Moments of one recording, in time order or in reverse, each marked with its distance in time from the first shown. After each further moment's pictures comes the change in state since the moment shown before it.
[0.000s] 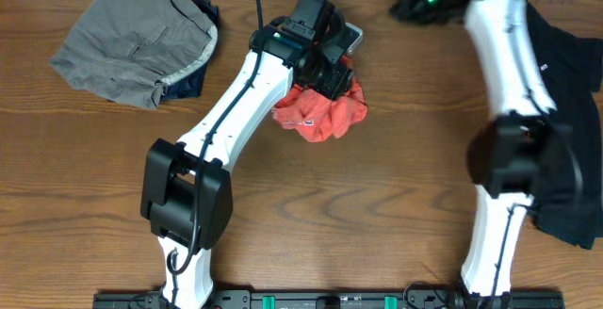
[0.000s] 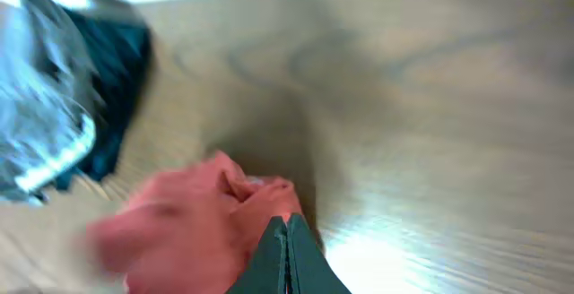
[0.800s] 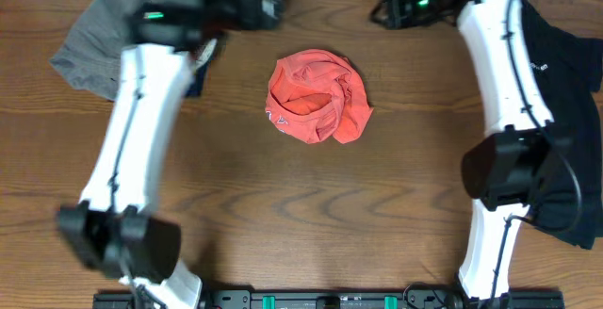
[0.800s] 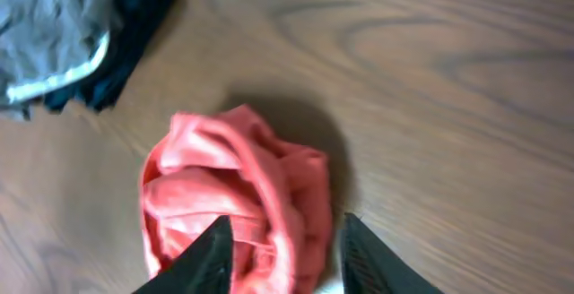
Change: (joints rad) left arm 0.353 -0.250 0.080 0.061 -0.002 -0.286; right arm 0.130 -0.050 -0.035 -0.084 0.052 -0.228
